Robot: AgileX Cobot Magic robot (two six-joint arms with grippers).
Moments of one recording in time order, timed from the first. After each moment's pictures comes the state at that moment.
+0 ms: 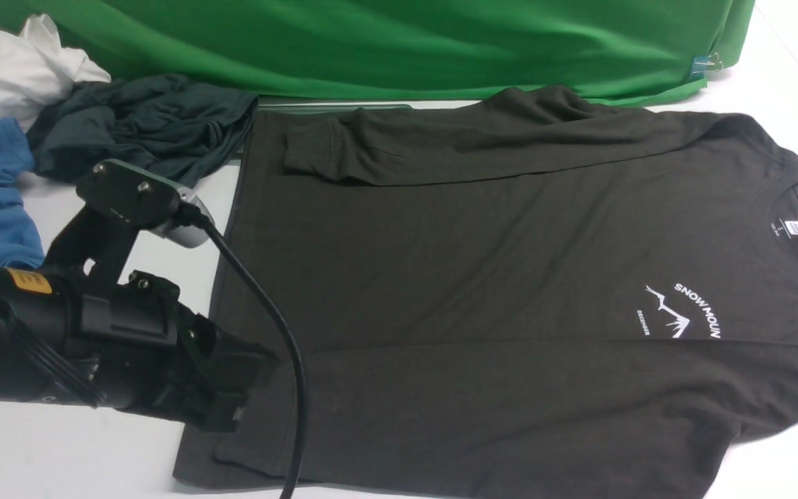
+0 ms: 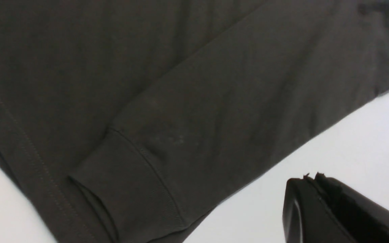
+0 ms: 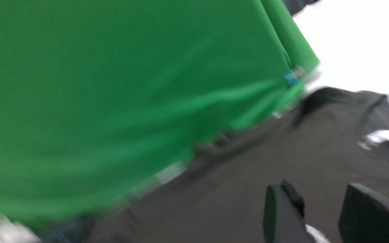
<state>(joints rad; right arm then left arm) 0.02 0.00 0.01 0.19 0.05 0.46 -0.24 1.05 -0.74 -0.58 0.83 0.63</state>
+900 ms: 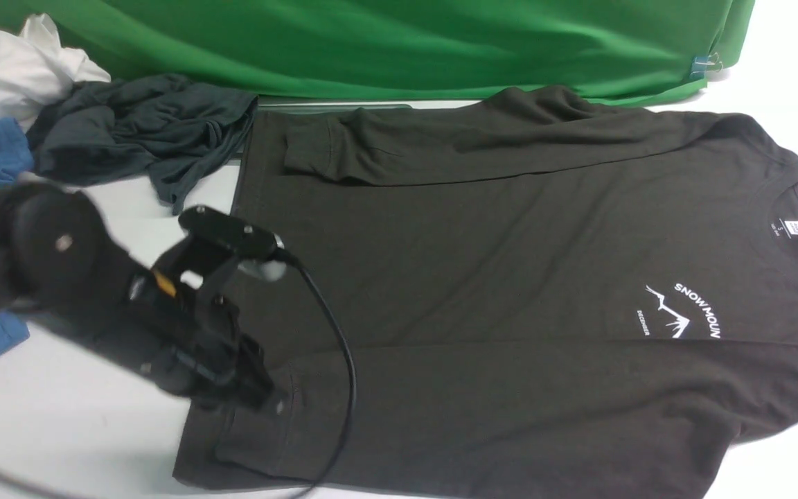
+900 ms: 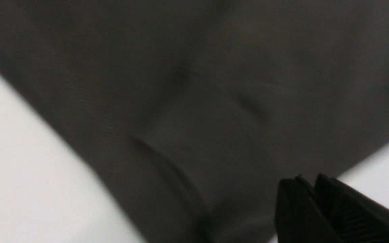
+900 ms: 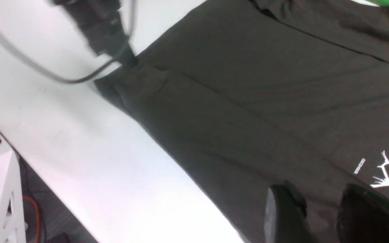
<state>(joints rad) 0.58 0.50 -0.86 0.14 1.06 -0.11 -0.28 1.46 -0.84 -0.28 0.76 0.47</state>
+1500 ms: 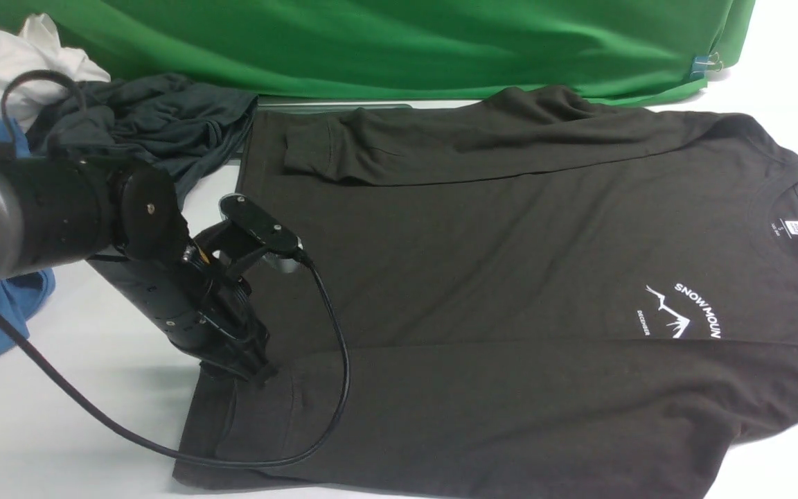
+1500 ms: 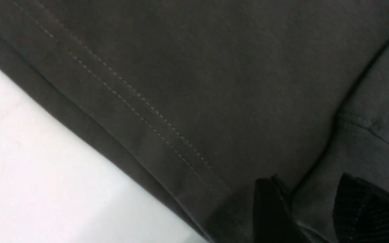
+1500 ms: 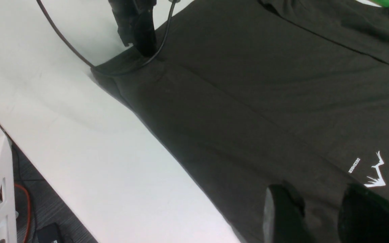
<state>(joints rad) 0.58 0.50 -0.86 0.13 1.06 -0.14 -0.24 1.71 -0.96 -0.13 0.70 0.61</state>
